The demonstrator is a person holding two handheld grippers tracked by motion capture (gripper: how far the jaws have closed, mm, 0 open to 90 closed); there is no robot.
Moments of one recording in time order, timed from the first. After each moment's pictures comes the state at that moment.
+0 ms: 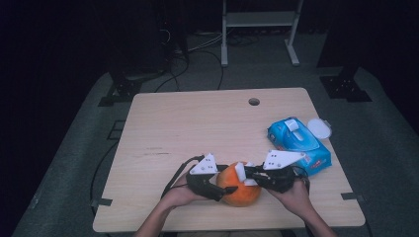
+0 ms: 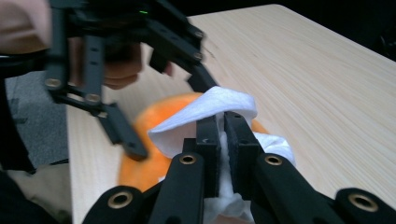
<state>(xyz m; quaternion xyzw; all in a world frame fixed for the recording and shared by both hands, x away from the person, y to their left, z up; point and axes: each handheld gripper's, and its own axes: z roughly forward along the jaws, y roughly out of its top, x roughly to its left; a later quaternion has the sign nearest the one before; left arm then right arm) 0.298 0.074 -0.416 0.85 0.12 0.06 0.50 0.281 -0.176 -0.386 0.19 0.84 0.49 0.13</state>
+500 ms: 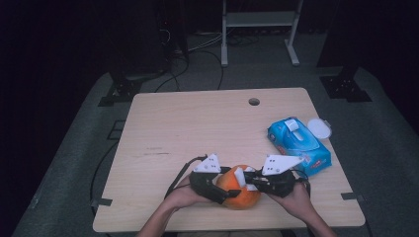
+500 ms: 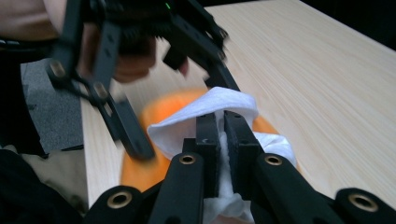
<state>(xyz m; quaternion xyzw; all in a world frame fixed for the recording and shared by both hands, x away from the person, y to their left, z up) 0.292 0.063 -0.415 0.85 0.13 0.03 0.50 0.270 -0.168 -0.386 0.17 0.85 0.48 0.12</state>
